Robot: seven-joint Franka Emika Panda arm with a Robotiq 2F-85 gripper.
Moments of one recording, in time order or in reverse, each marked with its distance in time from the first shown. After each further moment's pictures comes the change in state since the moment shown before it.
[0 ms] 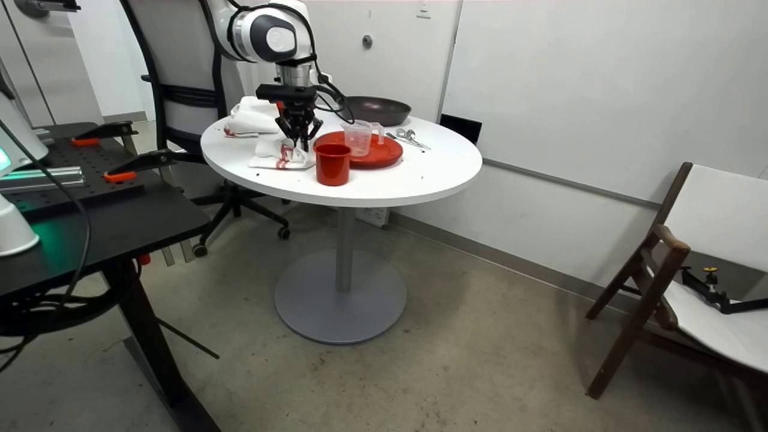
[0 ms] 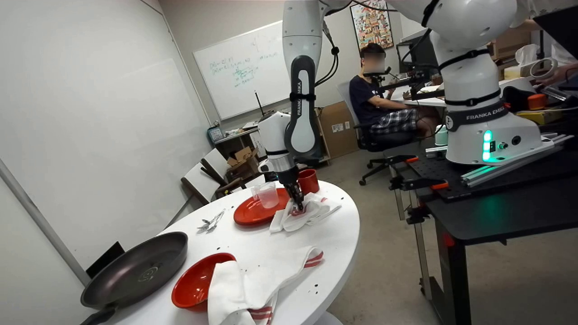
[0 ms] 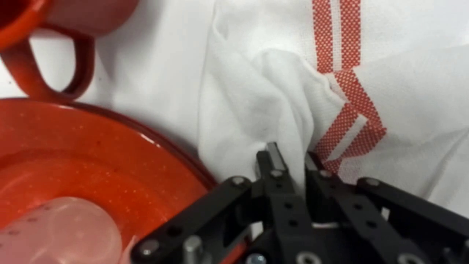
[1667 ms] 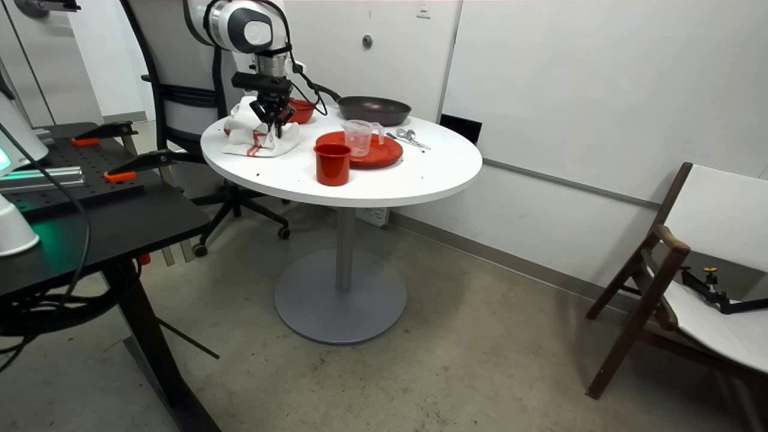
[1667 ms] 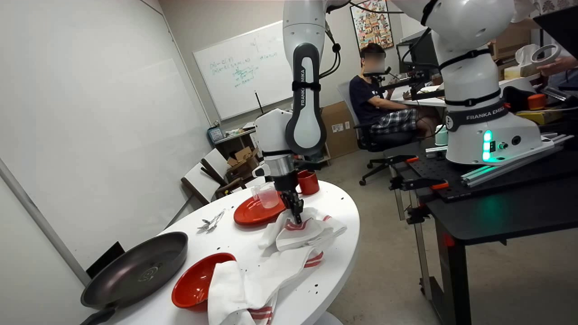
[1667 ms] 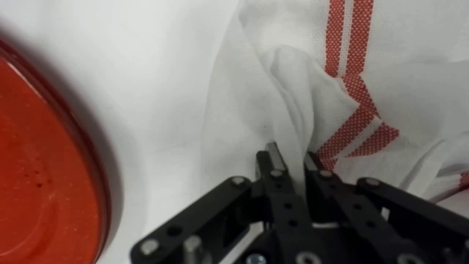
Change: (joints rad) arm -0.047 -0.044 0.199 -0.070 0.033 0.040 0.015
